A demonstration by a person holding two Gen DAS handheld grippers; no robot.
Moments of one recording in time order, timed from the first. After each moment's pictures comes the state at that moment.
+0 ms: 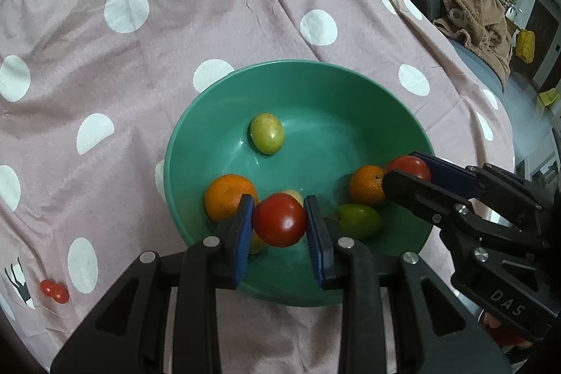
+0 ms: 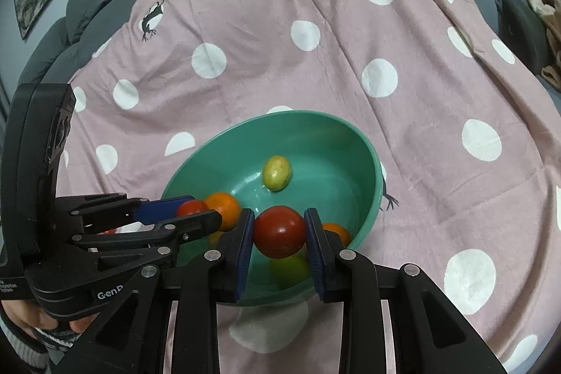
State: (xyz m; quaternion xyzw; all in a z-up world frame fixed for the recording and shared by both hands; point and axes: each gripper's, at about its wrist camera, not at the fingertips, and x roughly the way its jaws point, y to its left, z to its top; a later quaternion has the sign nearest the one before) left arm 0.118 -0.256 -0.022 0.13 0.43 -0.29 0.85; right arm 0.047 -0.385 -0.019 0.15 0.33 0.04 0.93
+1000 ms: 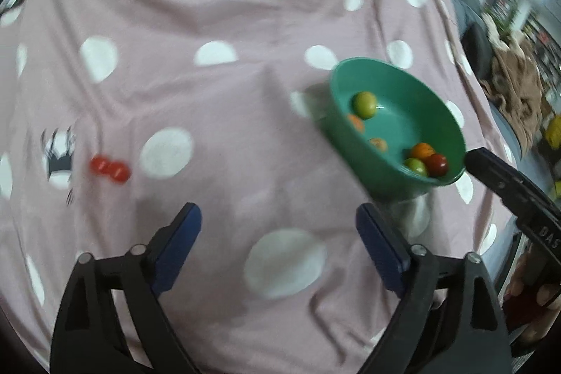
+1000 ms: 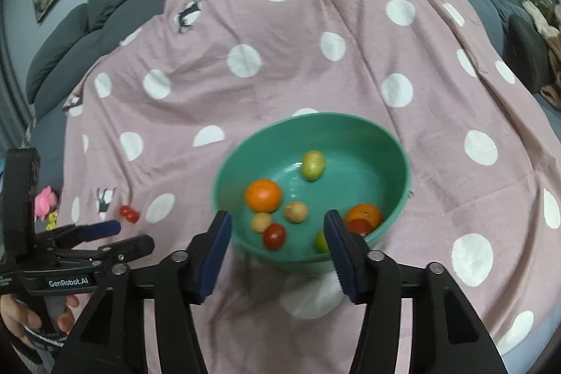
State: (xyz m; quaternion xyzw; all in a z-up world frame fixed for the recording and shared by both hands) left arm 0.062 -0.103 -0.018 -0.01 0.44 -0.17 0.88; right arm 0.009 -0.336 0.008 0.12 0.32 0.05 0.94
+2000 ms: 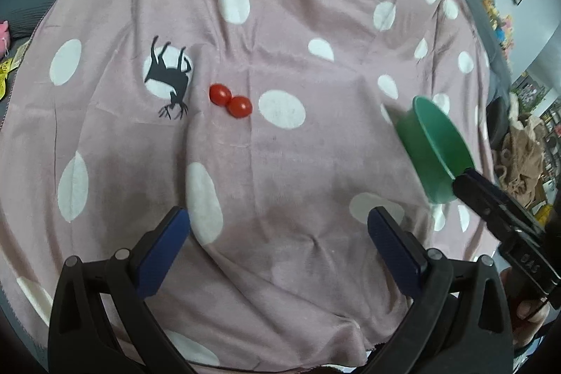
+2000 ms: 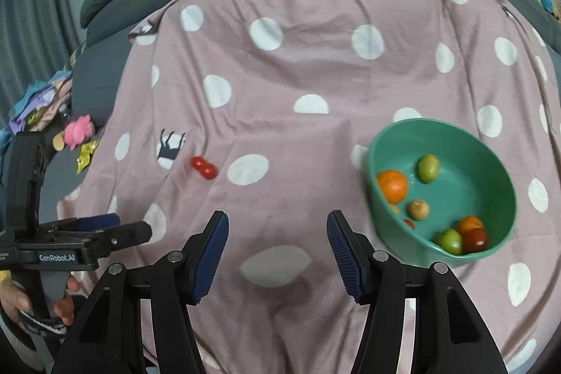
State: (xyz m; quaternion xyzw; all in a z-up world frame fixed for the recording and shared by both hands) left arm 0.013 0.035 -0.023 -0.15 0.44 -0.12 0.88; right arm 0.008 -0.202 0.019 0.01 0.36 0.15 0.92
